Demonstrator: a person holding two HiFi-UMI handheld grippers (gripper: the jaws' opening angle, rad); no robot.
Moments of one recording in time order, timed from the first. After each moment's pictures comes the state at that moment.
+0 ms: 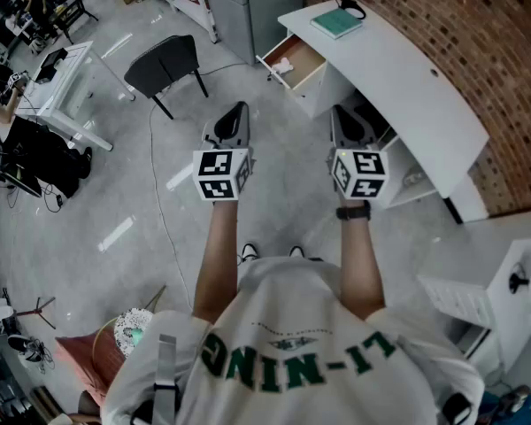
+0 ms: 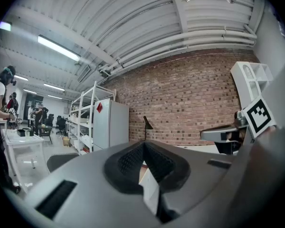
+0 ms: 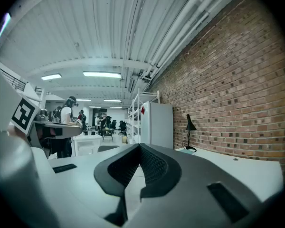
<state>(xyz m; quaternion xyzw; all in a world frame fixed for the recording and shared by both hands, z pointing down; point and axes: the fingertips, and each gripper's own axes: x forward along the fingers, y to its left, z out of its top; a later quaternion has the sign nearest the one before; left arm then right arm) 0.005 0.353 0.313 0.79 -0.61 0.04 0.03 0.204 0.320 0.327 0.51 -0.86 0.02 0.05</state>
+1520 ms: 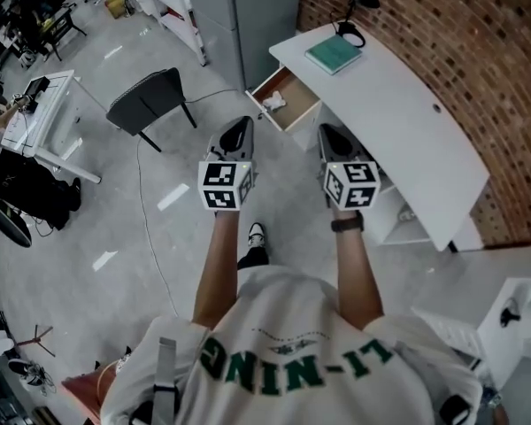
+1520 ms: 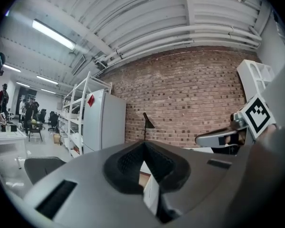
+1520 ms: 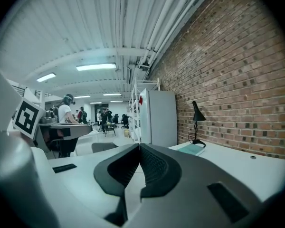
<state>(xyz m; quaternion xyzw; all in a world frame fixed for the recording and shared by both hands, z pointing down) 0.008 0.143 0.339 0.81 -0.58 0.04 0.04 0.177 0.125 0.365 0.49 -0.86 0.07 0.08</state>
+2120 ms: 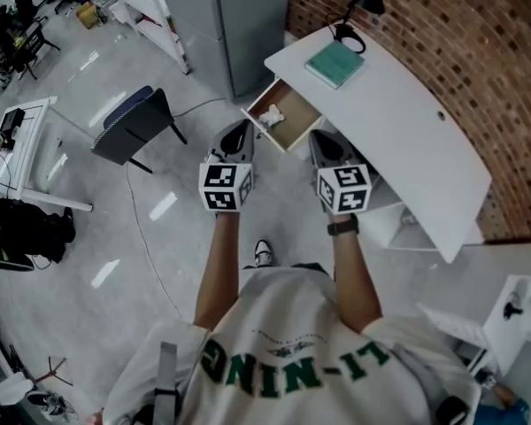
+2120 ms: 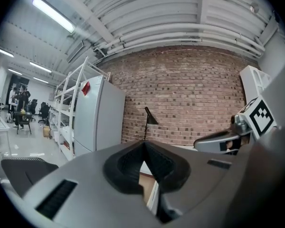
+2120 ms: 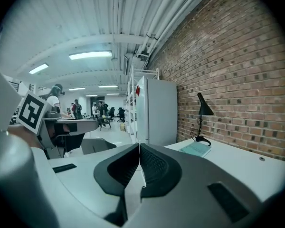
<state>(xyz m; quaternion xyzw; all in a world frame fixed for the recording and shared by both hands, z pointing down) -0.049 -0.011 0.377 0.84 -0.54 0.05 0.07 0.103 -0.005 0.406 0.50 -0.85 0.08 0.12</state>
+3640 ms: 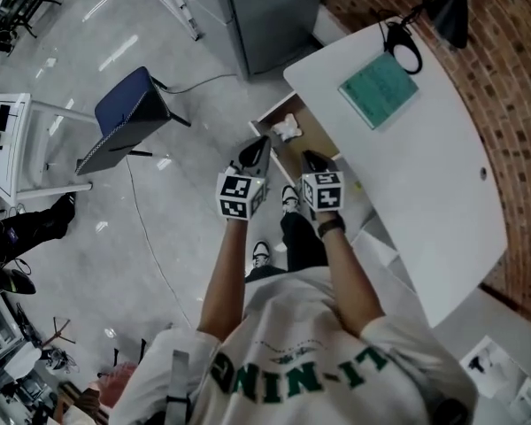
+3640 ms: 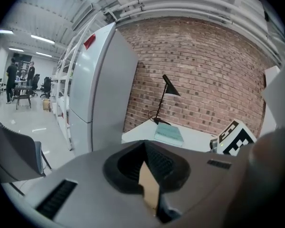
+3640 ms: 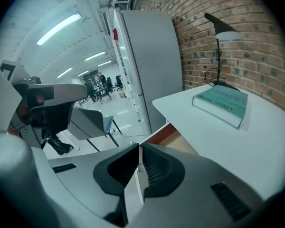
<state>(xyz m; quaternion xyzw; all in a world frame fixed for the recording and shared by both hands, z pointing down) -0.036 -0.254 0.570 0.82 -0.53 0.11 0.19 0.076 -0.244 0.677 0.44 -0.81 0.27 0.29</state>
